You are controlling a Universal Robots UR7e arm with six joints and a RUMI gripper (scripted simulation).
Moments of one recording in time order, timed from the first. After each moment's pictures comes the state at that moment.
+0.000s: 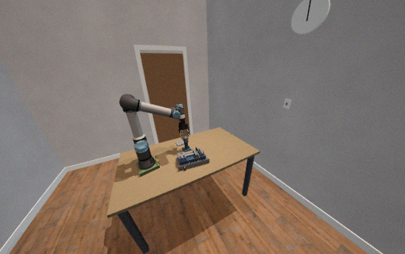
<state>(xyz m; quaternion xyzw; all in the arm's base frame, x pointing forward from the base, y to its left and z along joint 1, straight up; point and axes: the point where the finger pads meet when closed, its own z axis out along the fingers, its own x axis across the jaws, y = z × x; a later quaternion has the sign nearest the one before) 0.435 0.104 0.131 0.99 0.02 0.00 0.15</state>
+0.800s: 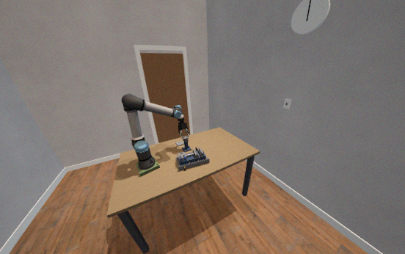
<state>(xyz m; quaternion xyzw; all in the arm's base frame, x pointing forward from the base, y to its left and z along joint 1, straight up) 0.435 0.106 0.130 0.97 0.02 0.00 0.26</state>
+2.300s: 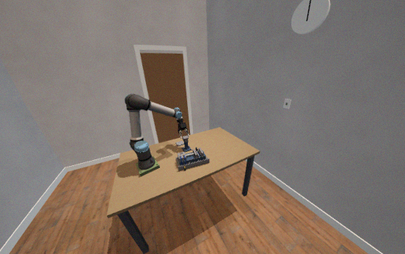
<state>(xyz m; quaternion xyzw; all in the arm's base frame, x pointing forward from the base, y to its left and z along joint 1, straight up) 0.435 0.107 0.129 0.93 0.02 0.01 0.37</state>
